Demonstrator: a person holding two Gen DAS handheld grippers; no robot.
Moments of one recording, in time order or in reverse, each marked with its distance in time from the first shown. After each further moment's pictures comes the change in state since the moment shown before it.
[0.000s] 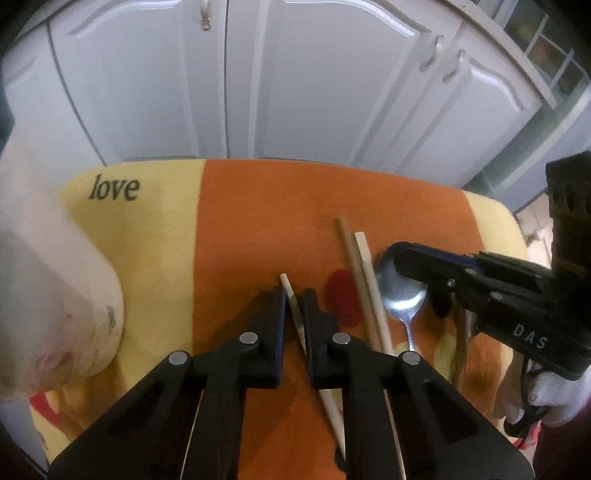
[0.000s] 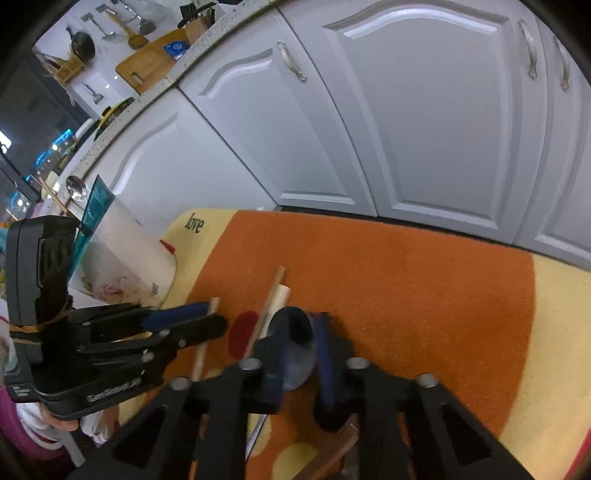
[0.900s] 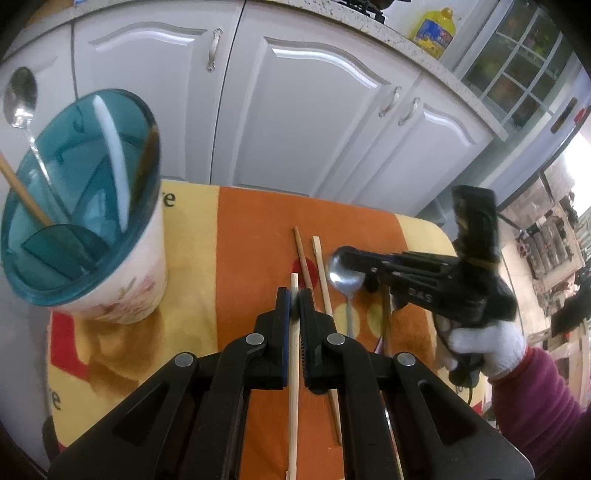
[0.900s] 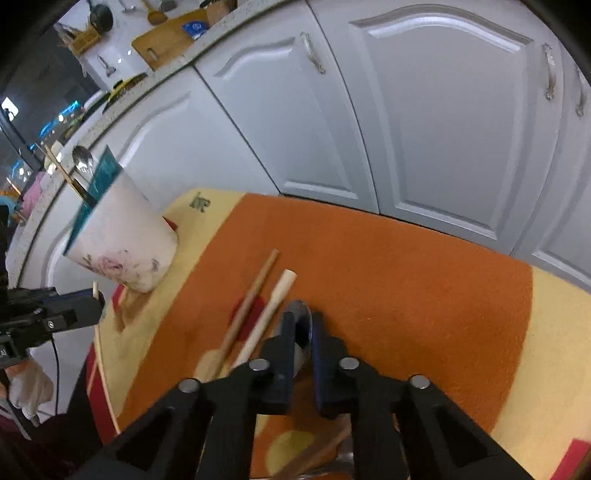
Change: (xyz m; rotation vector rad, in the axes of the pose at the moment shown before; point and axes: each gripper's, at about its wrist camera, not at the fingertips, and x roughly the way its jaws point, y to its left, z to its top) left arm -0.096 0.007 -0.031 -0.035 -0.129 -0.137; right arm -0.005 0.016 -0.003 -0.114 0.023 -0.026
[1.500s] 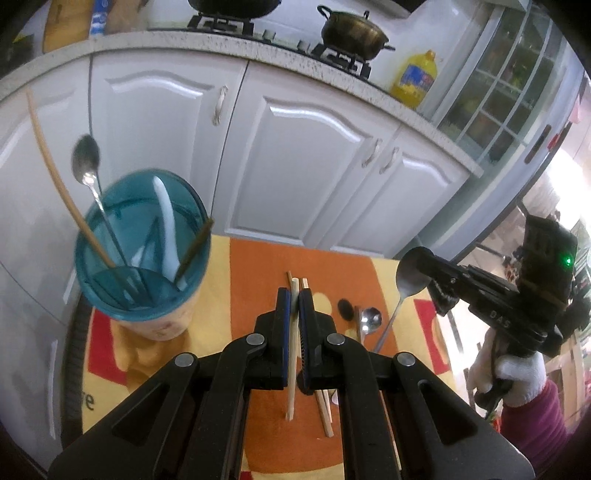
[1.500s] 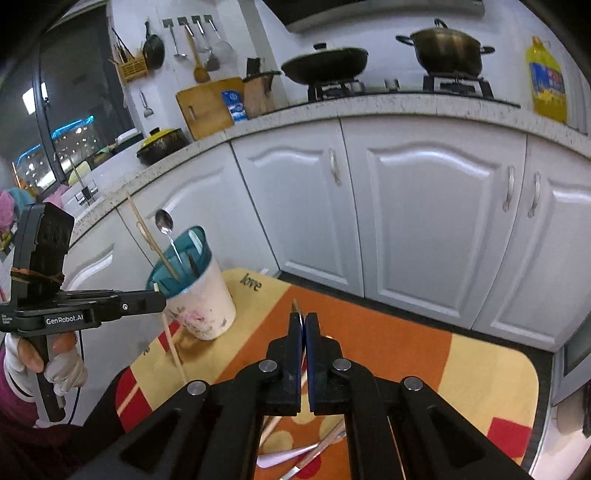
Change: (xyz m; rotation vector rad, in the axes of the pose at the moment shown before) left arm -0.084 0.011 0.008 -0.006 -0.162 -0.049; right arm -0.133 0.088 -0.002 -0.116 -0.291 -0.107
